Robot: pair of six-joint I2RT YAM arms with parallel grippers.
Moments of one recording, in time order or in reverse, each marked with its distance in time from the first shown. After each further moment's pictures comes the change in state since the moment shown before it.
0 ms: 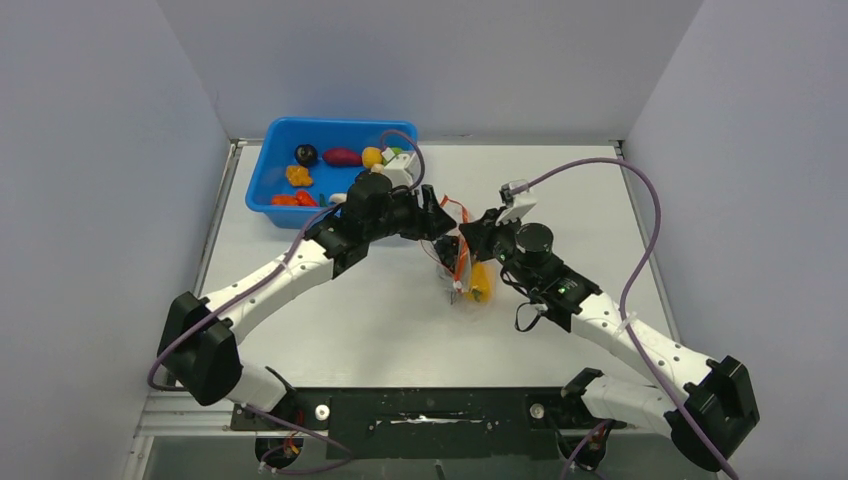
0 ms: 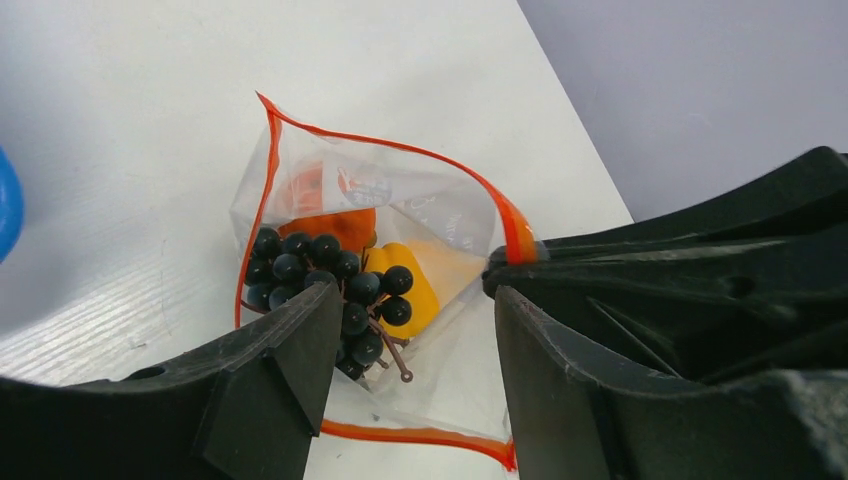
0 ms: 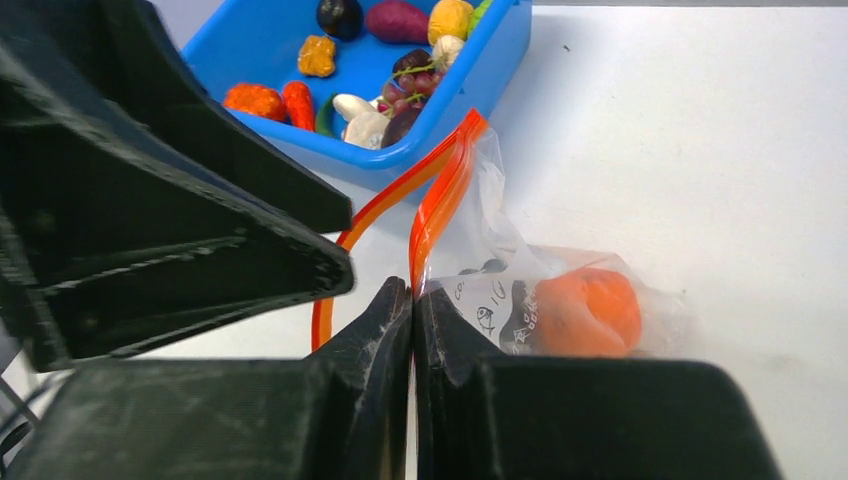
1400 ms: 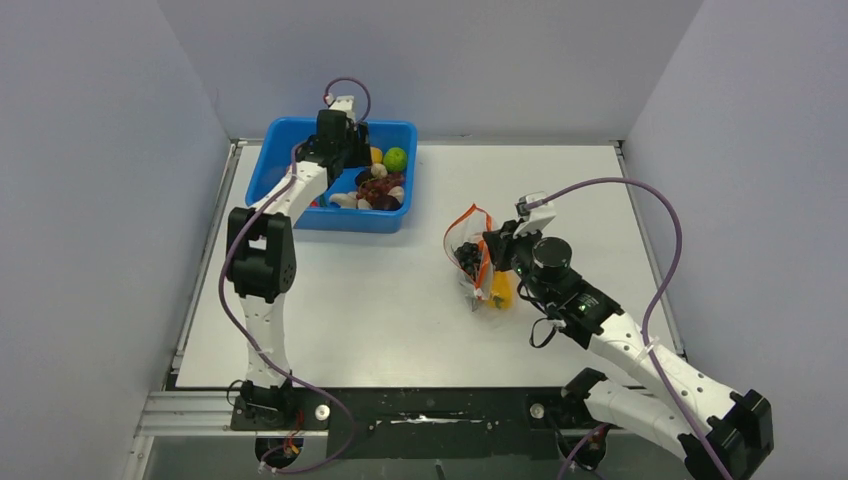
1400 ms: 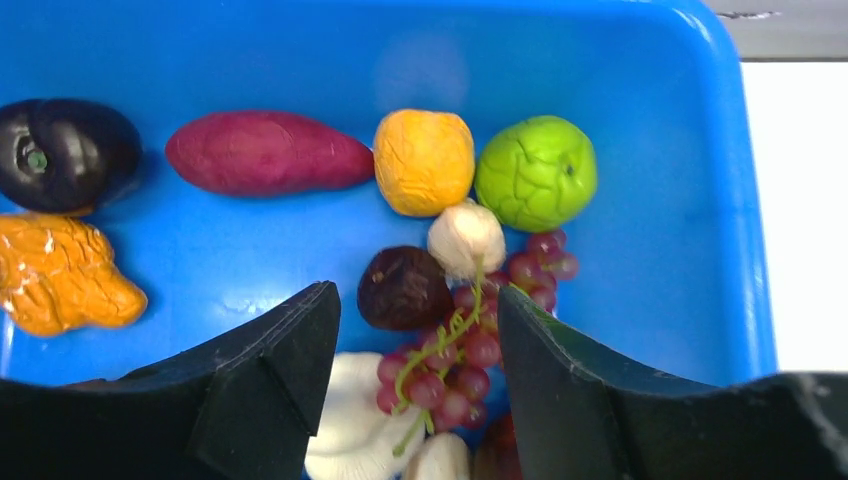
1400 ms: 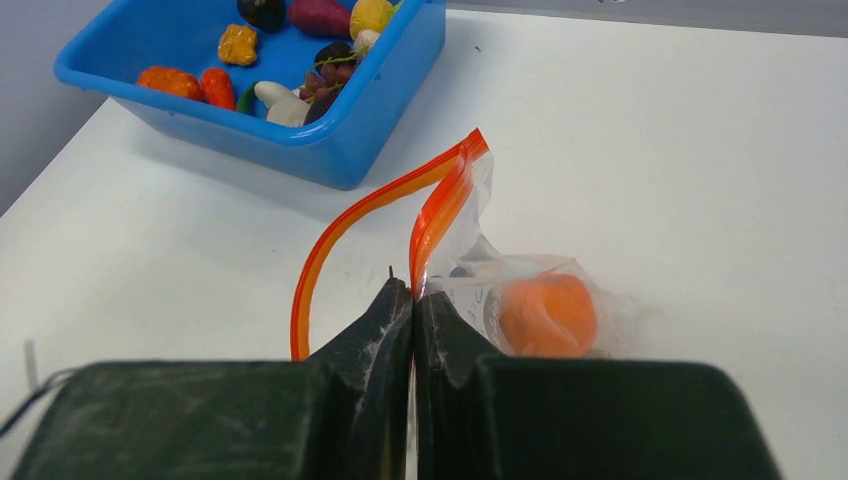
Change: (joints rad) left arm 0.453 0.632 0.595 -0.140 -0.269 0.356; right arm -0.016 -0.163 -0.064 -0.127 0.109 -0.120
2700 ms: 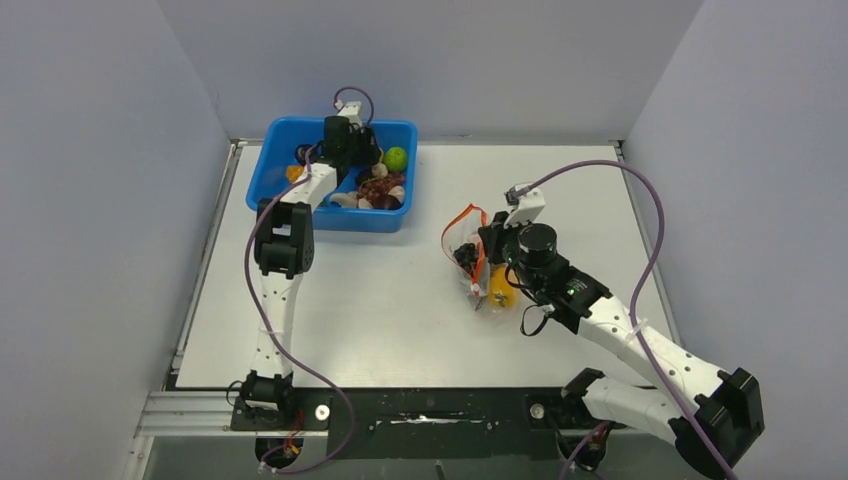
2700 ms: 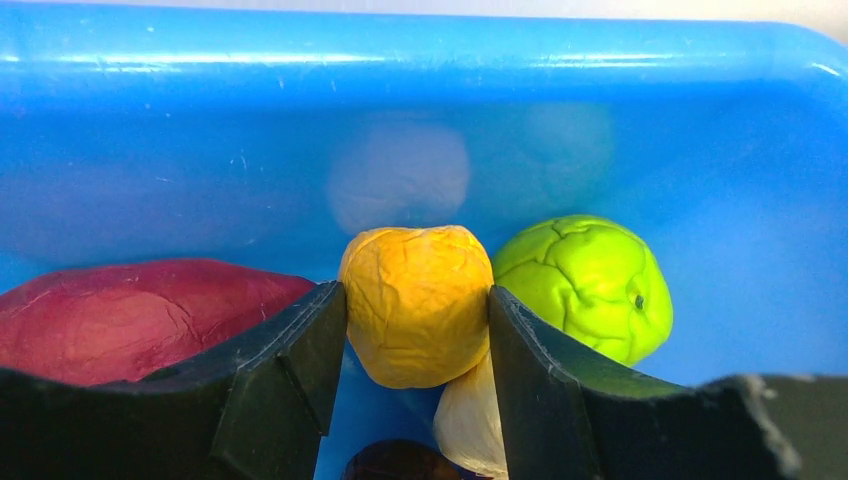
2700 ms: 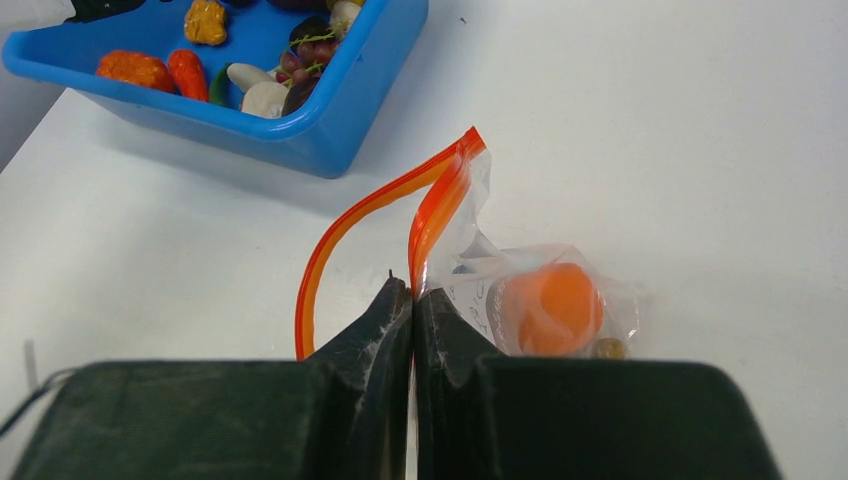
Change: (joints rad) left arm 0.056 0.433 0.351 0.166 0.202 -0.009; right arm 0.000 0.115 0.091 -0.066 0.026 0.031
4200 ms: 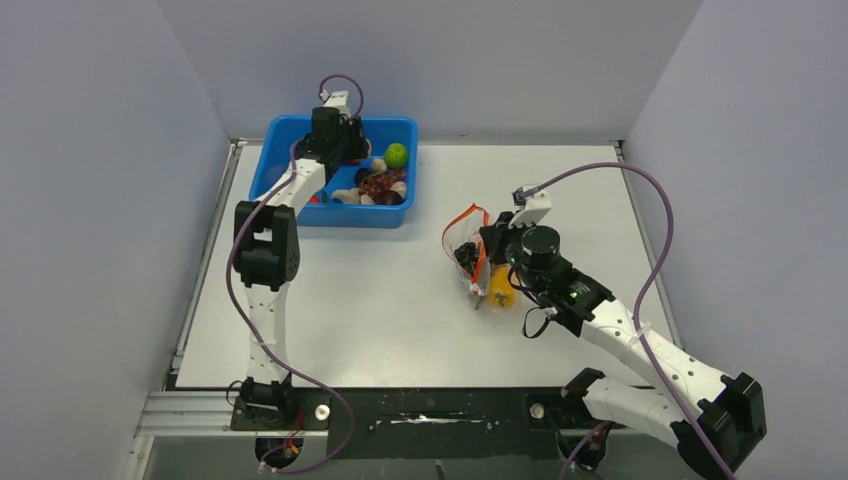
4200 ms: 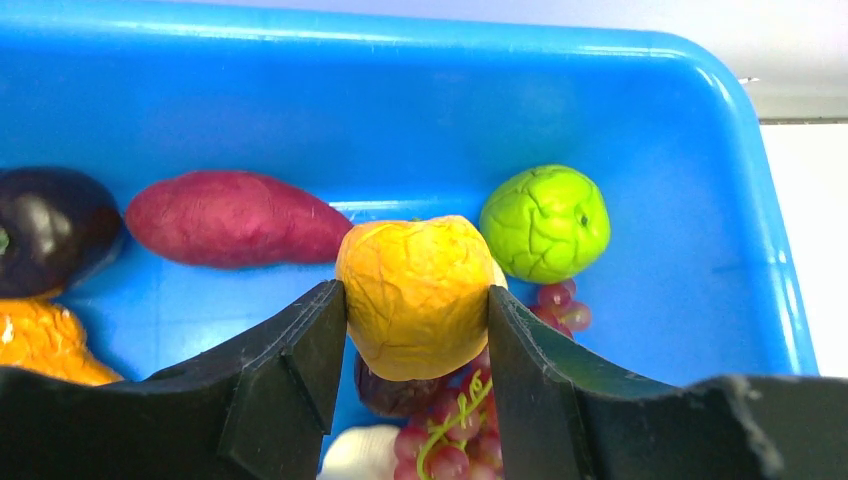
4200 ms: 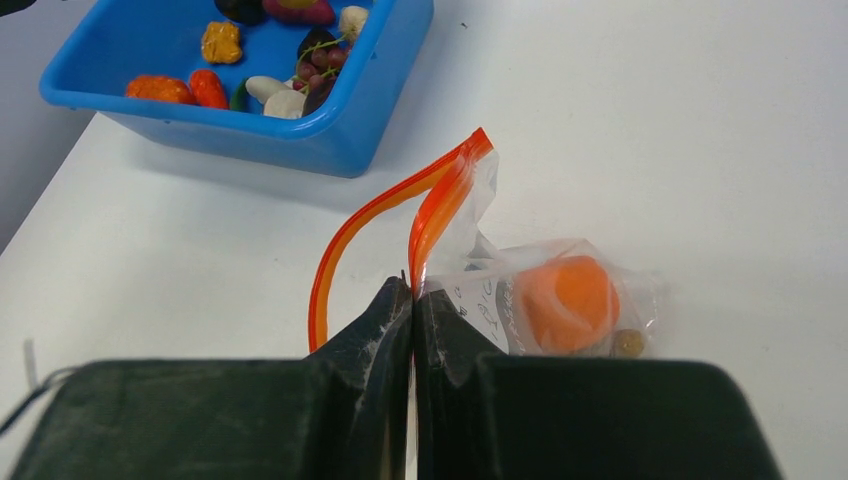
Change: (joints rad) left arm 0.000 -0.238 -0.184 -0.048 -0.107 -0.002; right arm 0.000 -0.026 -0.014 0.005 0.018 0.073
